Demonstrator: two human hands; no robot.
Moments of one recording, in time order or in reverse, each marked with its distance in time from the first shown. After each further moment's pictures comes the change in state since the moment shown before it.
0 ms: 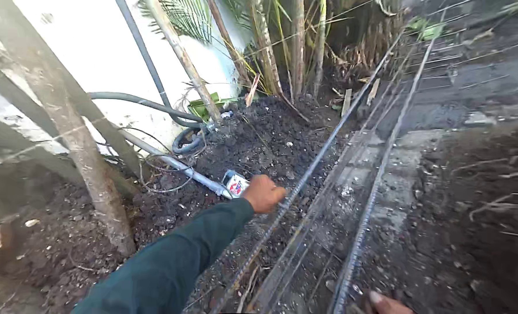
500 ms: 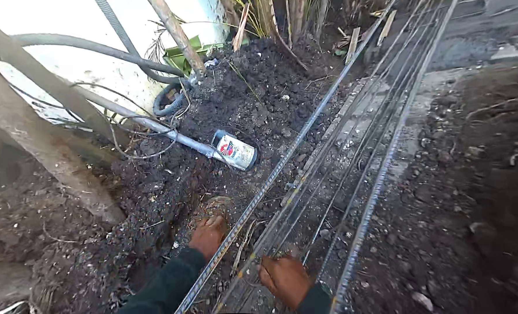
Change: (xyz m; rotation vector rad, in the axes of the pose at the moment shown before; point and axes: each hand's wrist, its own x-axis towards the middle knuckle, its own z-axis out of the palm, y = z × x) left_hand -0.131 -0.196 0.161 0.443 -0.325 -0.258; right_hand 0.001 0.013 0.139 -0.807 -1.061 0.220
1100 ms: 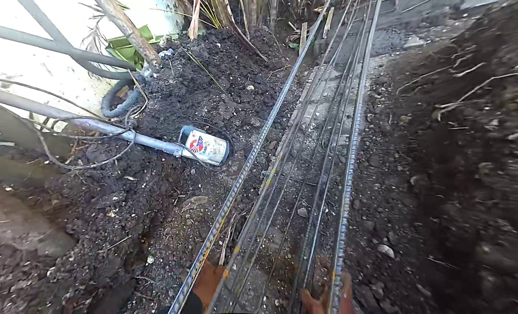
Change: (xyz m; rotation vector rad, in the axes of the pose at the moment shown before) left_hand -0.035 0.049 0.063 -0.359 -0.414 -0.399; right_hand -0.092 0.039 0.109 0.579 0.821 0.607
